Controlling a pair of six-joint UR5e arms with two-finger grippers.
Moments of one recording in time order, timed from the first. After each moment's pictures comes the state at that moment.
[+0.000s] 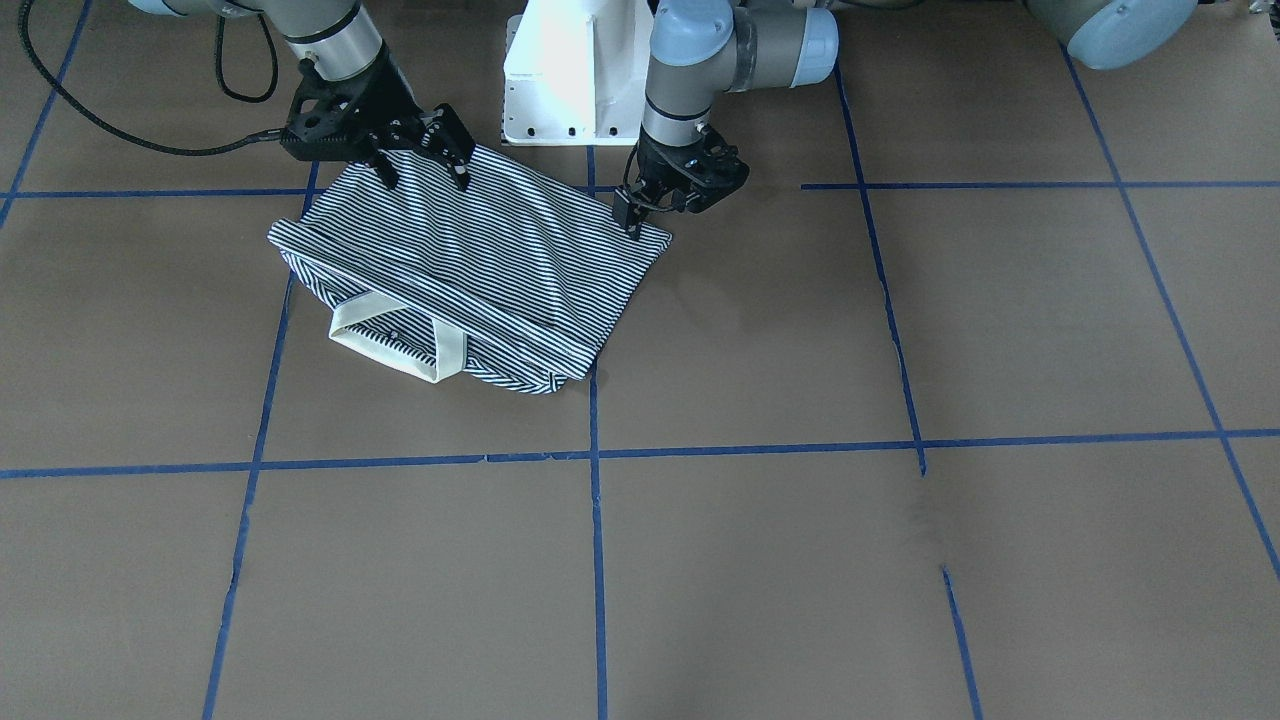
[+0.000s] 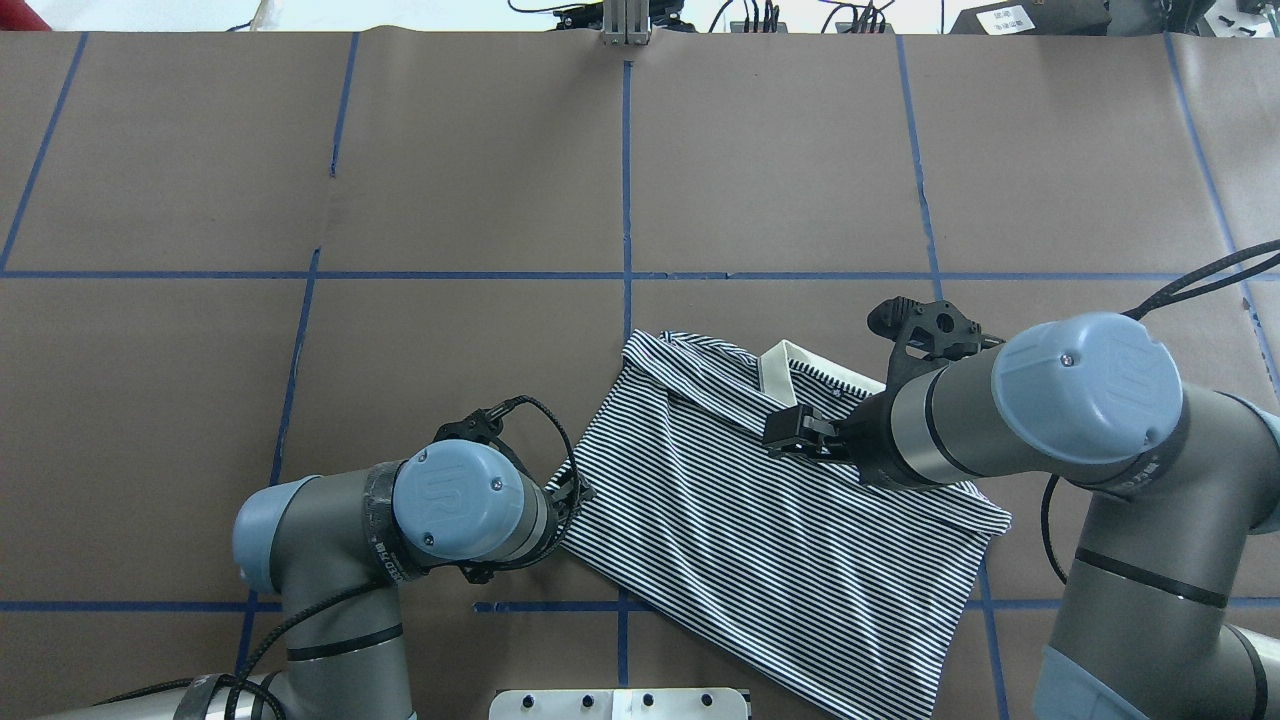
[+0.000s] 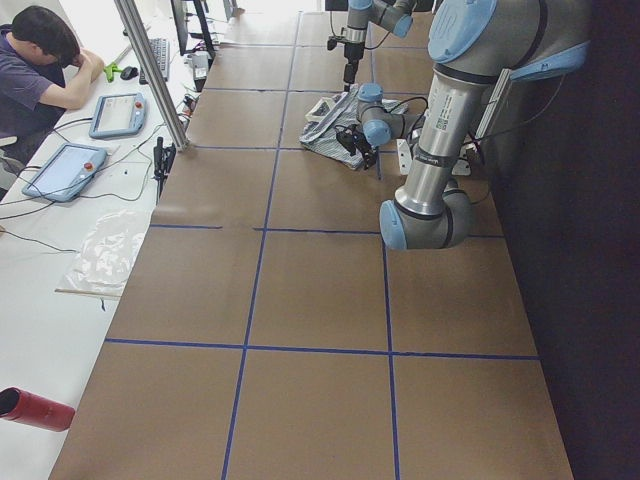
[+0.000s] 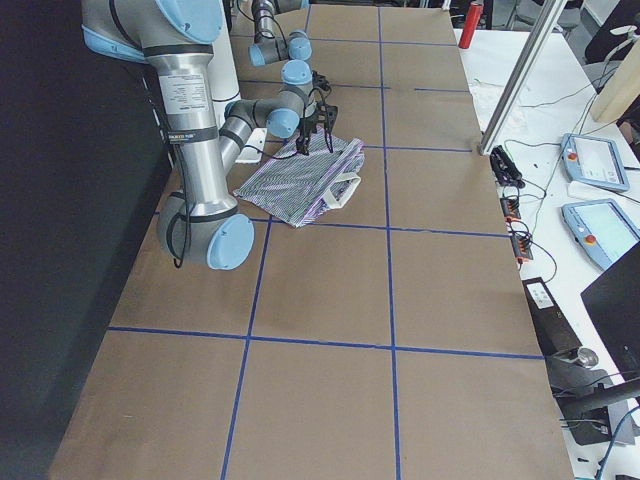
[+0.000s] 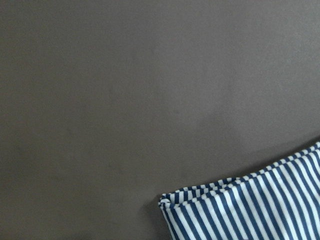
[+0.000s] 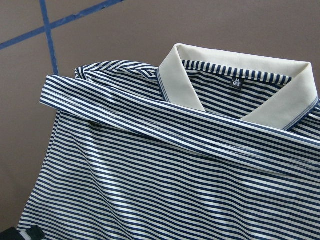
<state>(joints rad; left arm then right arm) -0.27 -2.11 -1.78 -1.67 -1.71 -2.05 0.47 -1.34 2.17 -1.43 1.87 1.55</state>
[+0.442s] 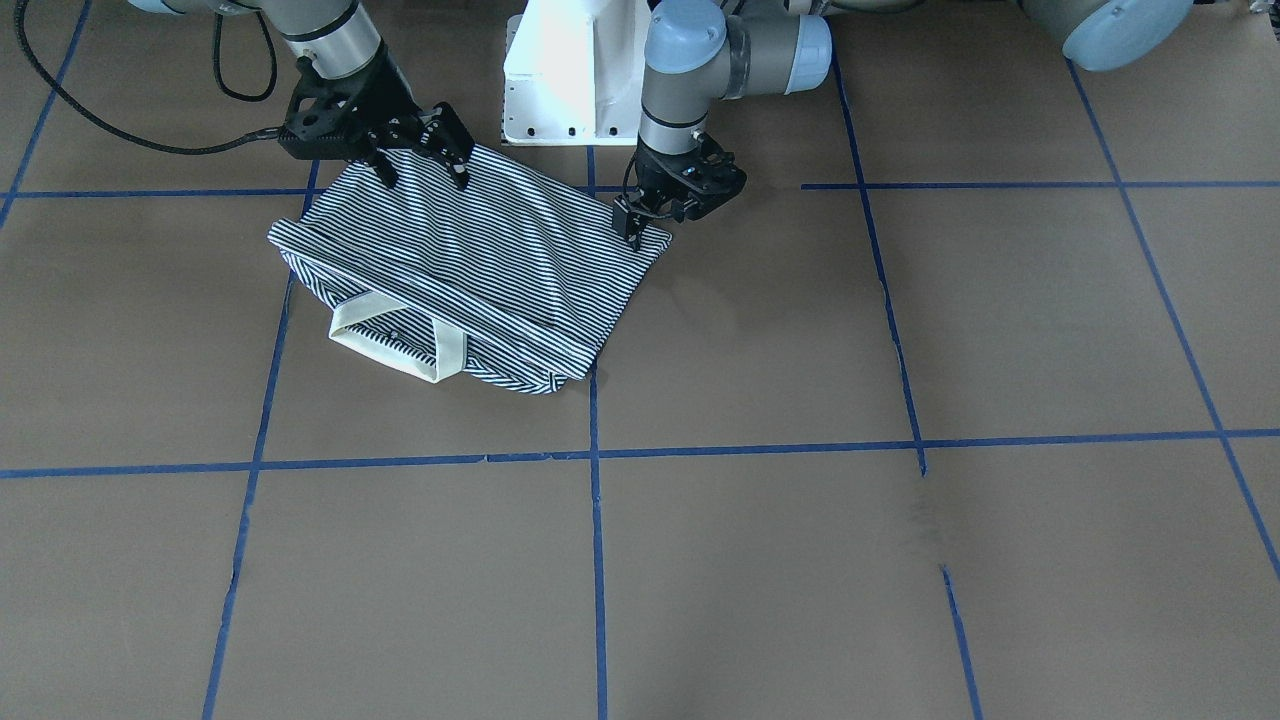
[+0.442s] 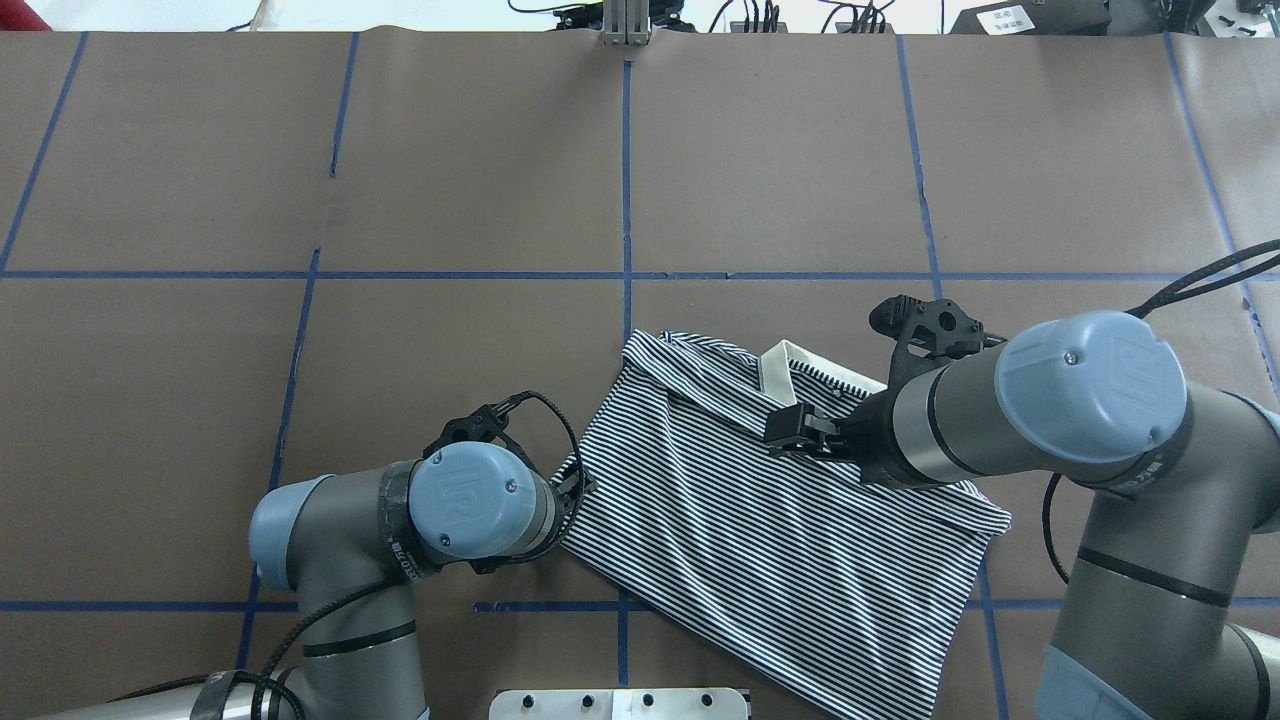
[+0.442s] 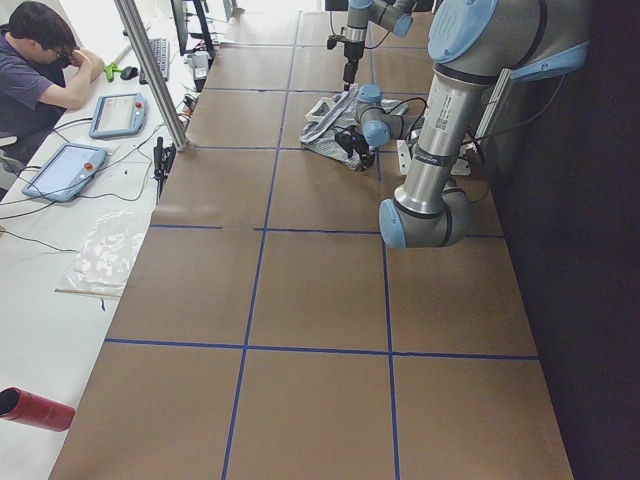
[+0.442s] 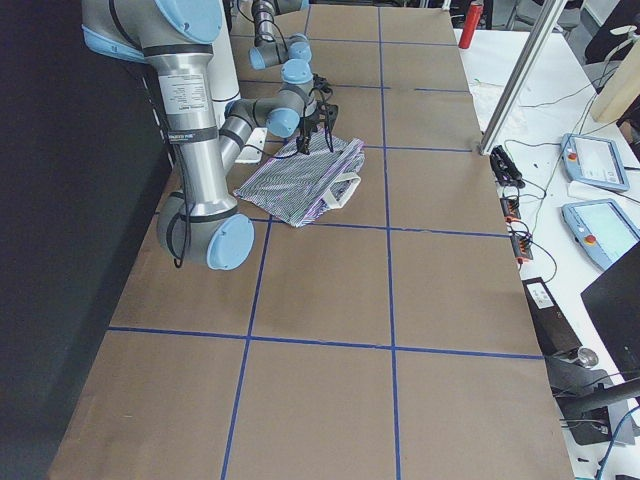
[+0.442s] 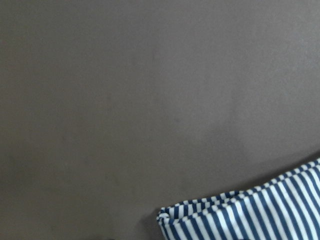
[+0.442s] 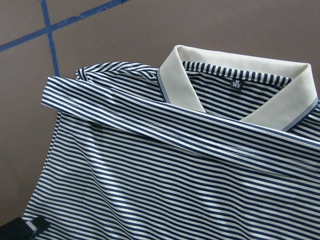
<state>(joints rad) -0.27 -2.14 -1.75 -1.67 -1.67 -2.05 0.47 -1.34 2.17 -1.43 1.87 1.55</state>
